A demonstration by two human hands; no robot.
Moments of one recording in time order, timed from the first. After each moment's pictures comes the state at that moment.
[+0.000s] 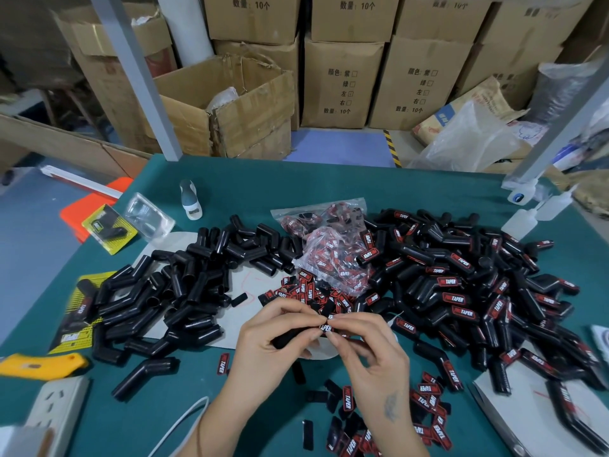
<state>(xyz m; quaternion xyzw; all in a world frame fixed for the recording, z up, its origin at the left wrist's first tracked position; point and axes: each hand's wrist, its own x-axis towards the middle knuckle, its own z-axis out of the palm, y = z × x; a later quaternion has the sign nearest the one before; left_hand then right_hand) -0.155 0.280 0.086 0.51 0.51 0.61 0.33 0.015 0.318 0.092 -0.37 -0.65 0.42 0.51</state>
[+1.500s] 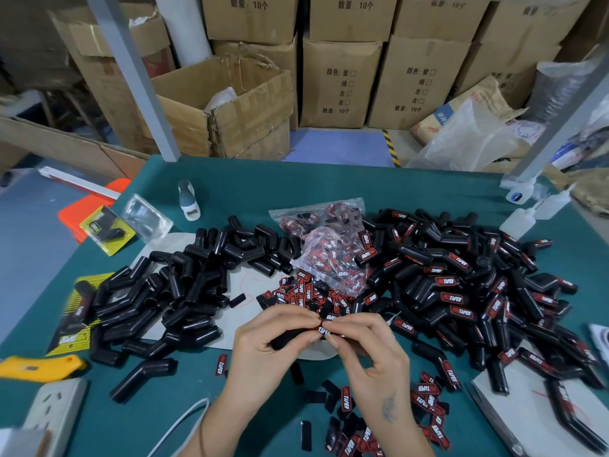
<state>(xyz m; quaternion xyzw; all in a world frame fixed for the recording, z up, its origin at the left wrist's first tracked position) -0.153 0.281 0.080 0.53 0.53 0.61 0.25 0.022 0.325 0.083 -0.34 -0.73 0.34 0.49</state>
